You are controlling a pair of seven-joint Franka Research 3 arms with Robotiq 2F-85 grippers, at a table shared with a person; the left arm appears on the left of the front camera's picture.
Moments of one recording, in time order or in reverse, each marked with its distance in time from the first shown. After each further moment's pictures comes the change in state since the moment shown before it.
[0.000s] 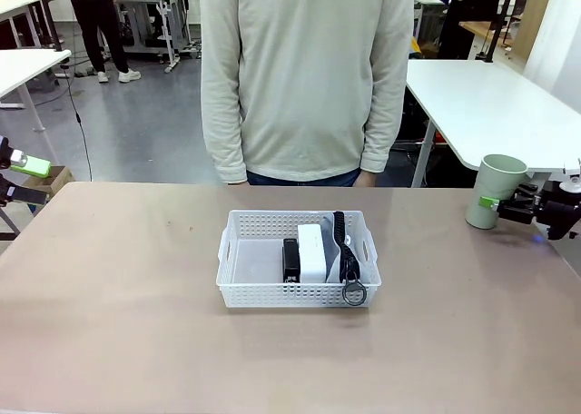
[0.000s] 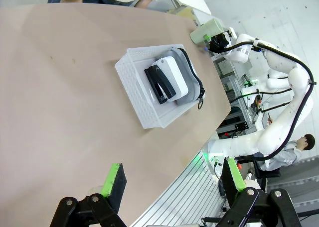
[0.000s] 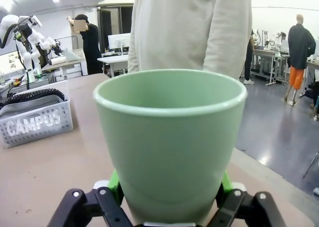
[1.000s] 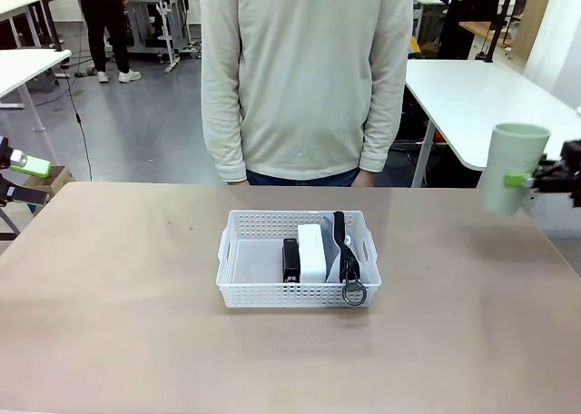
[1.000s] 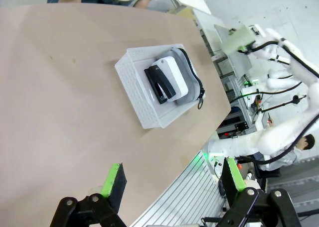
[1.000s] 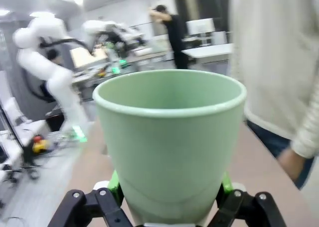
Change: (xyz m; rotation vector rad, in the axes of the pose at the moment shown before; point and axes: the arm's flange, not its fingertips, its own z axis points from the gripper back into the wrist) left arm 0.000 0.000 0.000 0.000 0.000 0.000; right arm 0.159 0.095 0.004 0.465 0.151 -0.110
